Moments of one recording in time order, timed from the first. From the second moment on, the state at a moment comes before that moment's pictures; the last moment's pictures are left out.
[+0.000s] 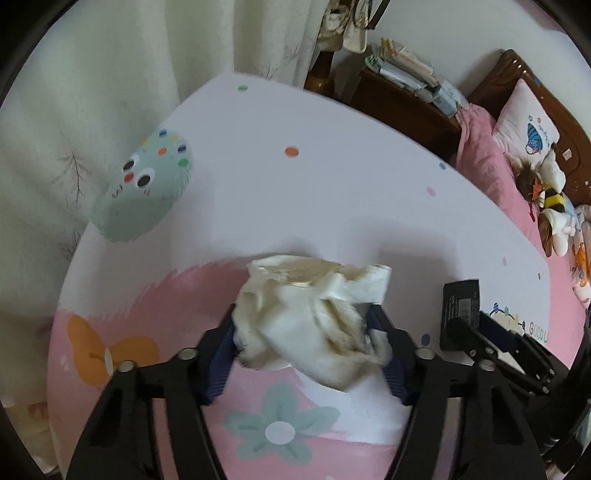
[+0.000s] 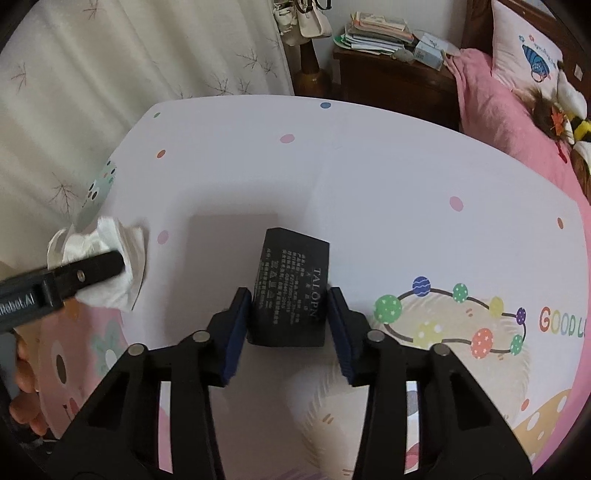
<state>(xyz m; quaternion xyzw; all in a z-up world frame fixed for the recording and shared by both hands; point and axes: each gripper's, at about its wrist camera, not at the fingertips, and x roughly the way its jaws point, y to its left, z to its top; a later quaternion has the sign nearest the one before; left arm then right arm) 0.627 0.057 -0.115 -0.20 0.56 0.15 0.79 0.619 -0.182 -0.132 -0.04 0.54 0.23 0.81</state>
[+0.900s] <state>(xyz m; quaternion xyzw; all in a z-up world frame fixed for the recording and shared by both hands) 0.361 -0.022 -0.007 -0.15 0.49 0.02 0.86 0.382 -0.214 -0.044 0.05 0.50 0.30 0.81</state>
